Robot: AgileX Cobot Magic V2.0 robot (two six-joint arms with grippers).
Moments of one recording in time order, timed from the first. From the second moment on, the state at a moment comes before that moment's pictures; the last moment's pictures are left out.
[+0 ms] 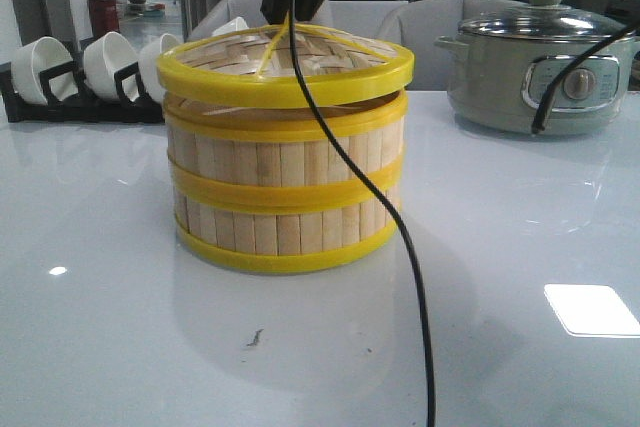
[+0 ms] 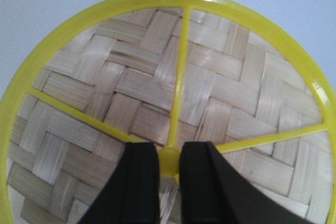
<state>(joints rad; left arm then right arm) -0.09 0.39 -0.35 -0.09 0.11 0.04 0.58 2.07 -2.12 -0.01 1.03 0.07</state>
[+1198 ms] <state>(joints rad) -0.09 0.39 -0.35 -0.09 0.11 0.04 0.58 2.11 -2.12 -0.01 0.99 0.07</state>
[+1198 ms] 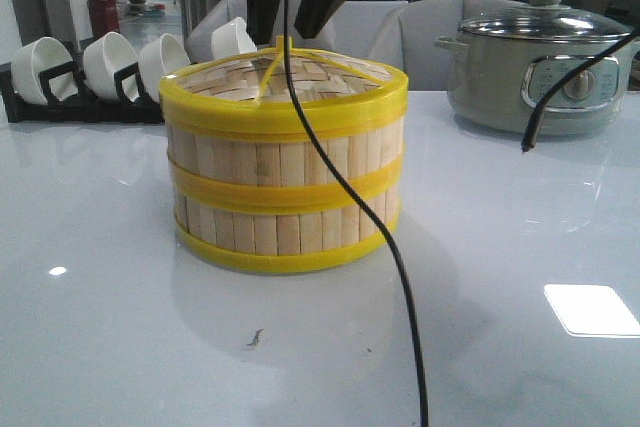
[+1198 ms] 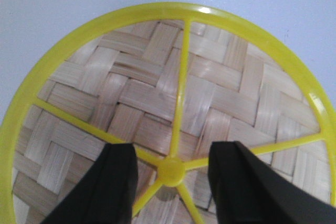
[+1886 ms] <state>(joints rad) -0.09 0.39 -0.35 -0.09 0.11 0.04 0.43 1.89 -2.03 -0.02 0.93 0.07</state>
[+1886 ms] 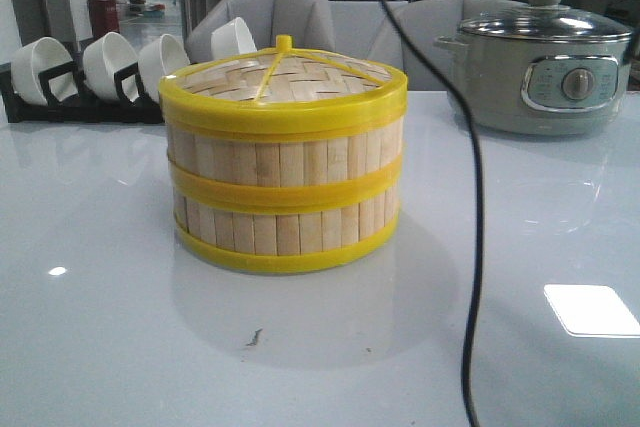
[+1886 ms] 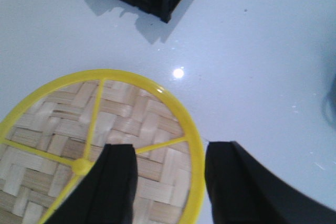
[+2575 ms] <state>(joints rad) -0.09 0.39 -0.35 -0.09 0.11 0.04 0.04 1.02 -0.98 -0.02 0.41 0.07</state>
